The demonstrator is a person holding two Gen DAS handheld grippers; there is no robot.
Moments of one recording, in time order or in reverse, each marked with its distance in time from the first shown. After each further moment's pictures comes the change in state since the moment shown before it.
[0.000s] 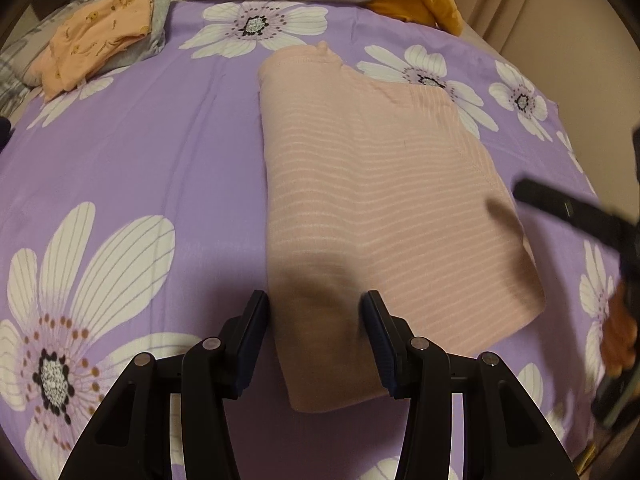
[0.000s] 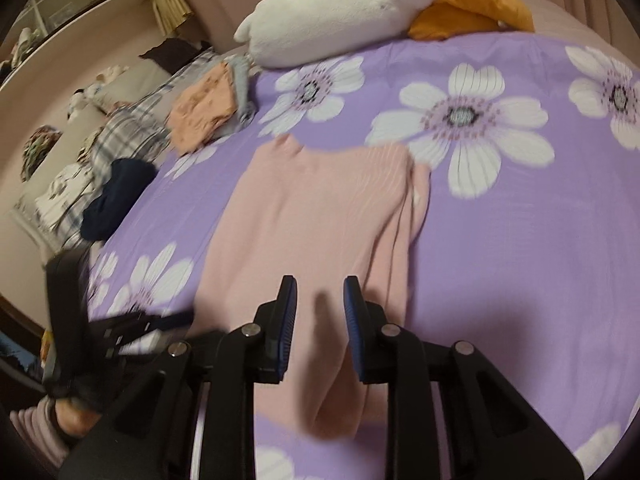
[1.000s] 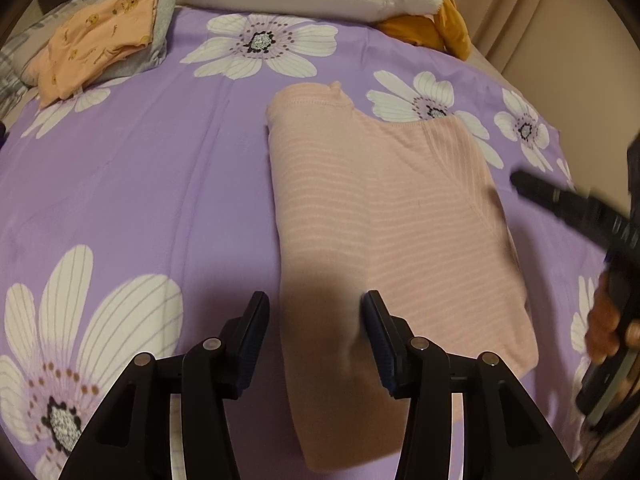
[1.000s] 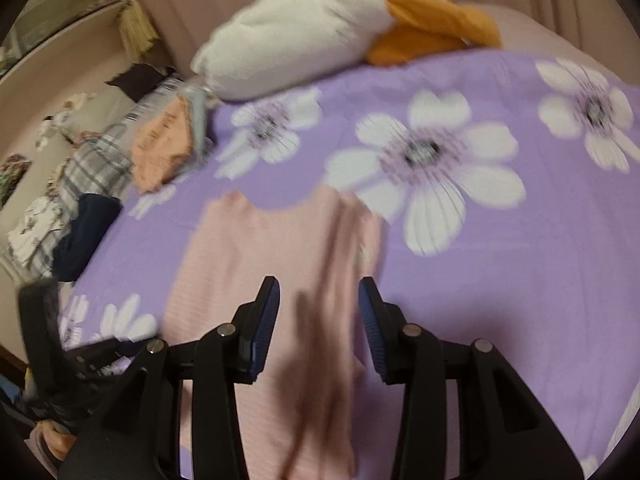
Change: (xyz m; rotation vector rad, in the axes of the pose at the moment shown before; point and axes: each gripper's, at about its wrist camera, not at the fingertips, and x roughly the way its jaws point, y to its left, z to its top) left arm 0.003 0.012 0.032 -0.032 -0.035 -0.035; right arm 0.012 -0.022 0.064 0.035 -0.126 -0.072
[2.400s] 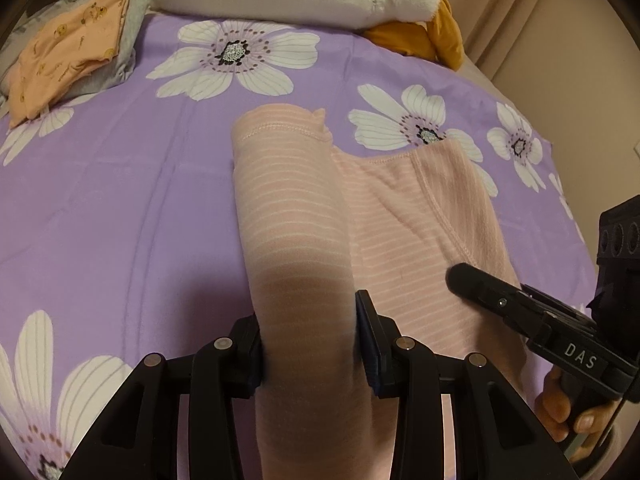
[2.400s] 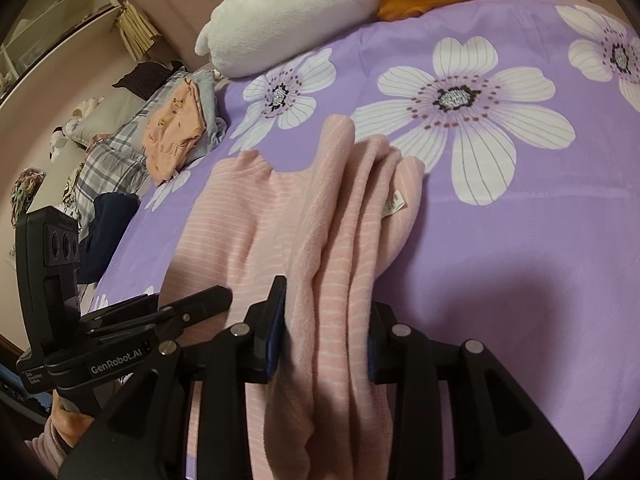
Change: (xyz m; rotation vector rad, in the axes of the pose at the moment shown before) left arm 0.026 -0.007 0.042 0.007 -0.015 -0.068; right arm 0.038 -0.007 -0.032 0.110 0.106 0.053
